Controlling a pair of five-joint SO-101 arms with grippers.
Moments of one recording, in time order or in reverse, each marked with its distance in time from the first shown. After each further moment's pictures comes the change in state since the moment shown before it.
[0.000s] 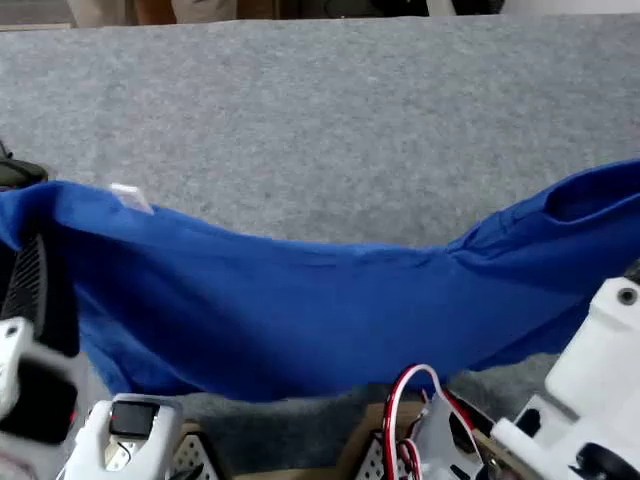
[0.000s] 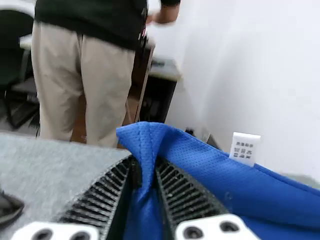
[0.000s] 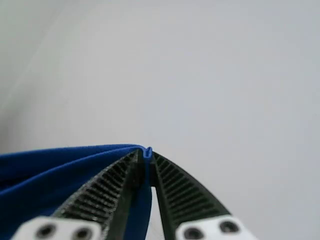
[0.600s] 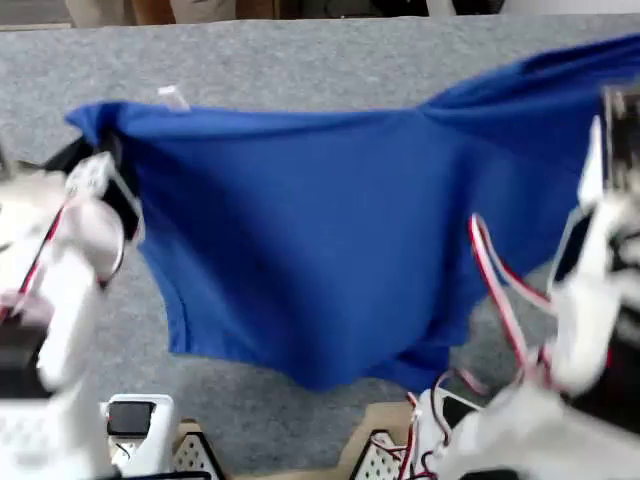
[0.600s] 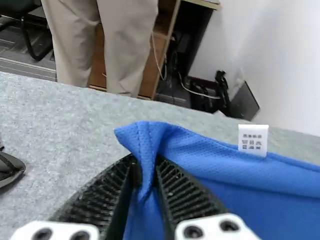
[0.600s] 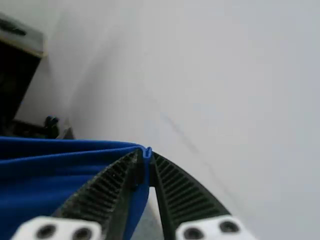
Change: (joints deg) left arm -4.7 0.6 48.5 -34.7 0.7; right arm -13.3 8.8 26.9 -10.9 2.0
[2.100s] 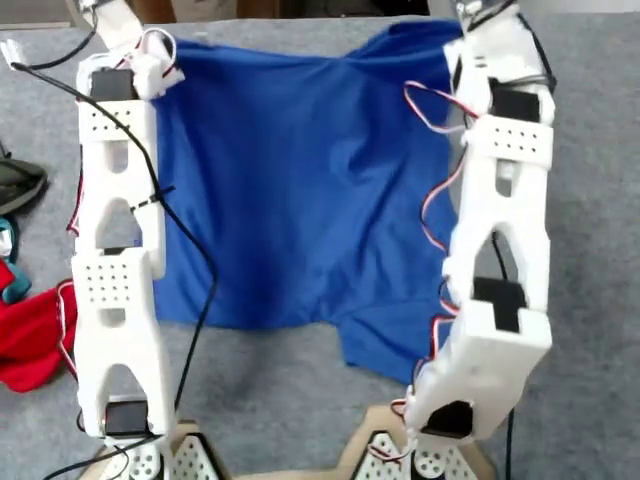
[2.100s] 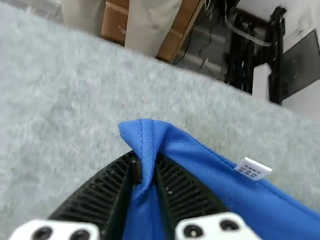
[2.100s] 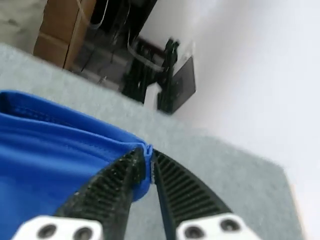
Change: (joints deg) left arm -2.6 101.8 -84.2 -3.5 4.3; right arm -15.7 55.4 0.4 -34.3 1.1
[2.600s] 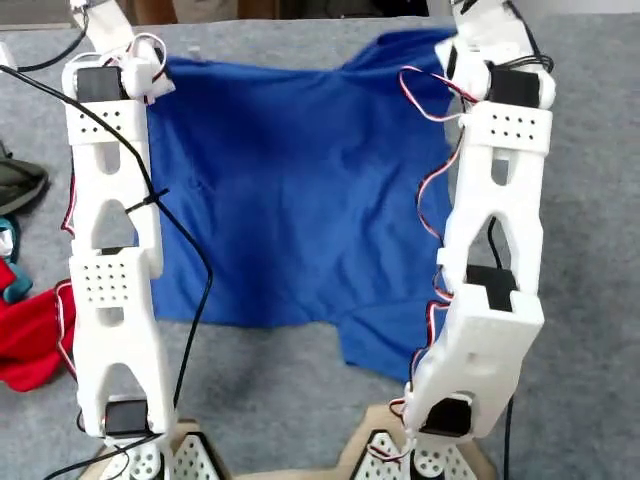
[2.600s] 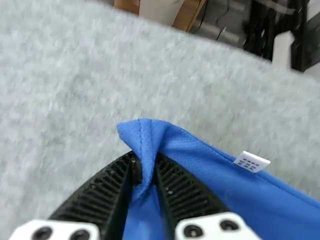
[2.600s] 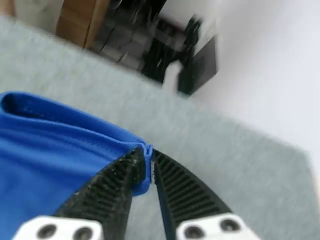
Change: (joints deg) left arm -0.9 0.3 -4.4 16.1 -1.9; right arm -1.0 4.7 -13.4 24.4 0.0
